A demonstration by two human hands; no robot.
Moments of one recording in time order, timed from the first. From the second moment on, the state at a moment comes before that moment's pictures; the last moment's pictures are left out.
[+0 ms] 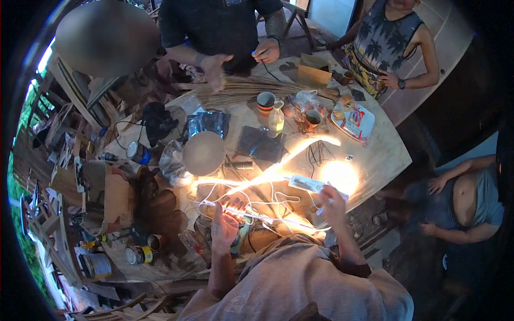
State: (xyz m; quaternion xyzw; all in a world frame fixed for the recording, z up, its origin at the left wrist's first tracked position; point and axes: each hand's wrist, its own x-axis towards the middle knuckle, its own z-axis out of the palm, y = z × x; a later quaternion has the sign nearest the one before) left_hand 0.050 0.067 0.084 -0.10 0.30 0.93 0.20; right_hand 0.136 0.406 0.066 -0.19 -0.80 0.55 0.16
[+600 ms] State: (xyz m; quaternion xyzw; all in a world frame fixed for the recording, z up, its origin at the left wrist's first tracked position) left_hand 0.045 0.062 0.087 -0.13 0.29 0.92 0.23; right_hand 0.136 0.564 -0.078 -0.72 -0.60 0.30 0.15
